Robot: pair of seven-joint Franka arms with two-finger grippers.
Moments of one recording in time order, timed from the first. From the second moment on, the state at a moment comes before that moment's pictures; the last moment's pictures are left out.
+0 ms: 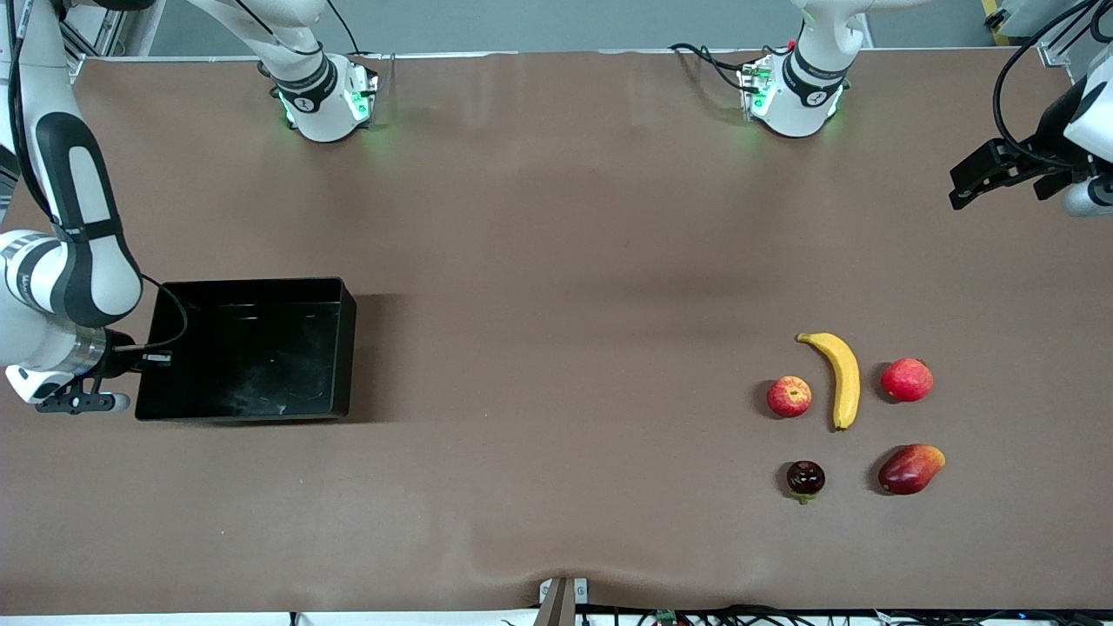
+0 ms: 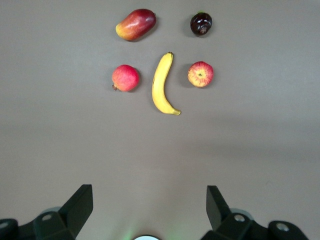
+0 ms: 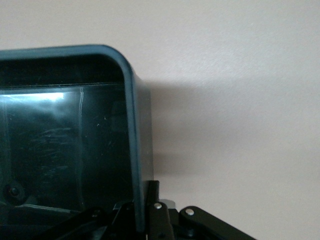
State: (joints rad) left arm 0.03 -0.03 -0.13 -1.51 0.05 1.46 -0.18; right arm -0.26 0.53 -0.02 -1.76 0.08 2.23 -0.34
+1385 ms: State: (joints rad) left arm 0.03 0.02 -0.13 -1.52 0.05 1.53 -0.18; right arm -0.18 0.34 0.00 -1.70 0.02 2.08 -0.22
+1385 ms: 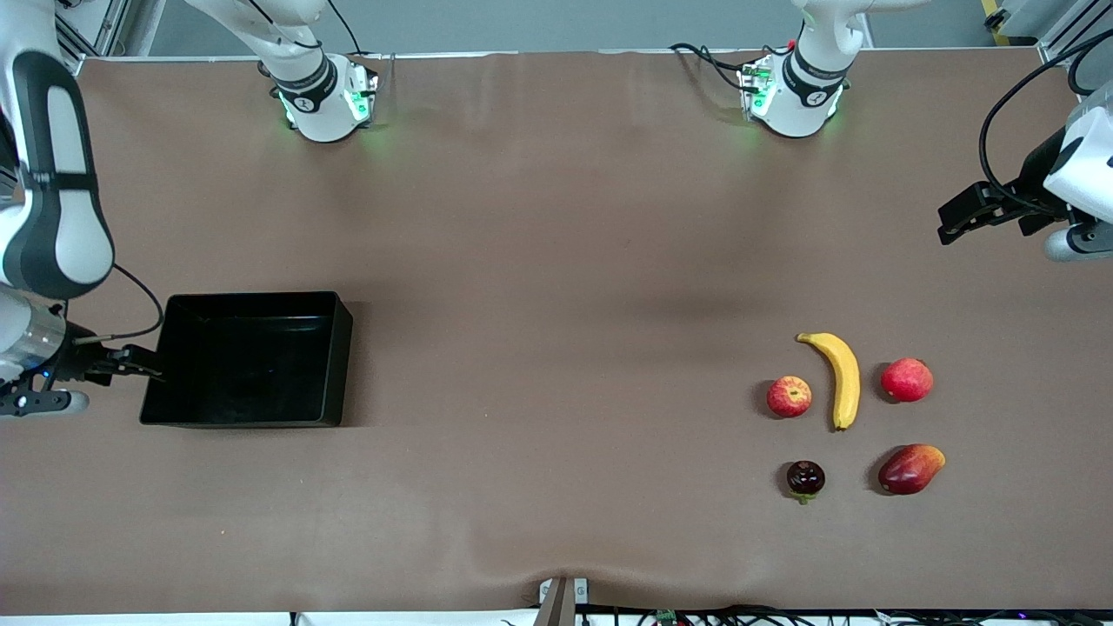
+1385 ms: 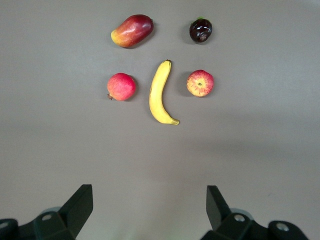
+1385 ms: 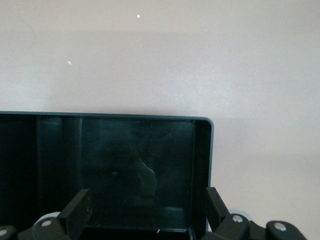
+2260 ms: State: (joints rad) left arm 0.03 0.02 -0.12 -1.52 0.05 1.53 -0.12; right arm -0.02 0.00 0.04 -1.60 0.01 1.56 -0.04
